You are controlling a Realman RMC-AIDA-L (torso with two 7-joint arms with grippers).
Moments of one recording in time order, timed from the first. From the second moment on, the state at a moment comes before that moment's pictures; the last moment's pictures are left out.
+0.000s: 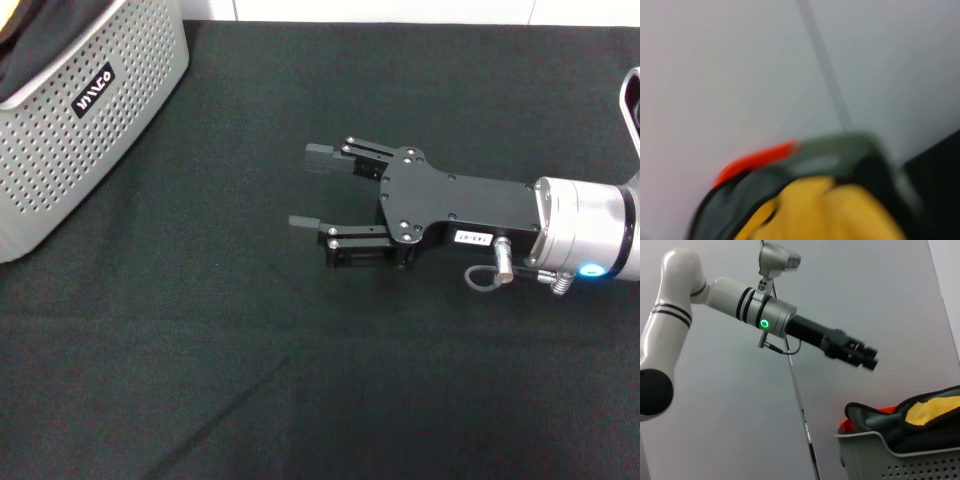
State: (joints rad) left arm -0.50 -1.93 0.61 2.03 2.54 1.83 -2.30; right arm 0.73 2.01 -2.00 -0.32 -0.52 -1.47 0.99
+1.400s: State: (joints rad) left arm -0.53 -1.86 0.70 1.67 2.83 1.66 -2.26; right arm 0.74 2.01 -2.00 -0.32 -0.53 -1.43 0.98
